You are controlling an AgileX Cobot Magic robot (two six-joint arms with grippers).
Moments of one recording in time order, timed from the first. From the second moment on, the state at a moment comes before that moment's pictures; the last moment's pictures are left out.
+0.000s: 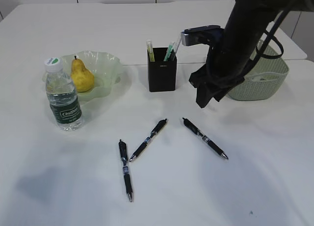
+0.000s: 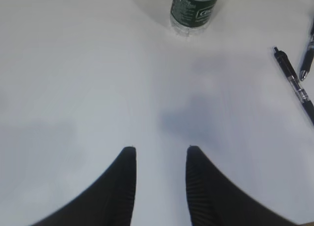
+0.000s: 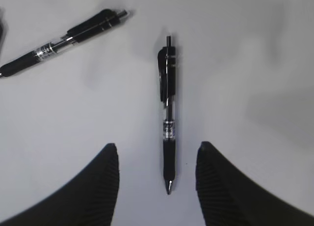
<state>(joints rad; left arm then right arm) 0.04 0.77 -0.65 -0.18 0.83 0.13 0.29 2.00 -1.64 0.18 1.14 -0.29</state>
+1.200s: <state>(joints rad) 0.04 0.77 -0.65 -0.15 0.88 0.13 0.34 2.29 -1.96 0.08 1.22 -0.31</state>
